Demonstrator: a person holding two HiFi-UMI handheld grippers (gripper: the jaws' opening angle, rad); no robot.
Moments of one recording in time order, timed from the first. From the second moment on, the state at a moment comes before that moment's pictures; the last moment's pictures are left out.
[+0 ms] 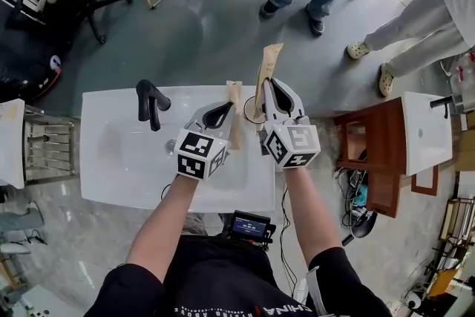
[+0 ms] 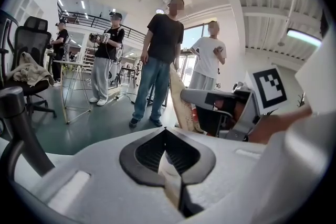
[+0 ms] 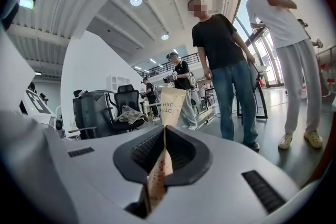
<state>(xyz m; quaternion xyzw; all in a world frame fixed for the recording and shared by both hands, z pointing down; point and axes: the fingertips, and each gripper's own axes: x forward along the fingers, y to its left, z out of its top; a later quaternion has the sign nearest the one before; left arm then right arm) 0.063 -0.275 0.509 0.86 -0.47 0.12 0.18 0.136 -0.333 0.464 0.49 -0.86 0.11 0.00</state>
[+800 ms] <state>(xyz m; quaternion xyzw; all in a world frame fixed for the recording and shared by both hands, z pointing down) 0.069 -0.266 0.545 0.85 -0.48 0.14 0.20 0.134 -0.313 0.511 0.47 -0.87 0.12 0.04</state>
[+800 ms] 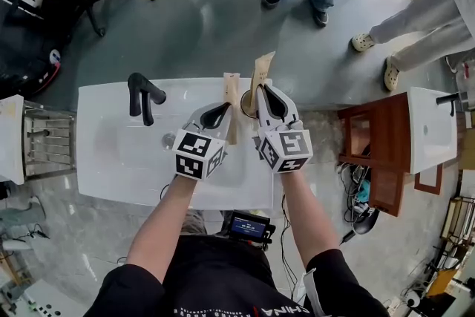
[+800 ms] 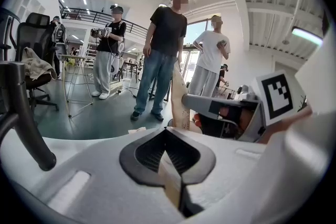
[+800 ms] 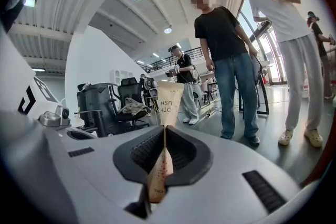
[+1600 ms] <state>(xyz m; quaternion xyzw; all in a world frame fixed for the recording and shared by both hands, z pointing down) 0.066 -0.256 0.547 0.85 -0.47 0.14 0.21 0.140 -0.296 0.510 0.48 -0.87 0.11 0.08</state>
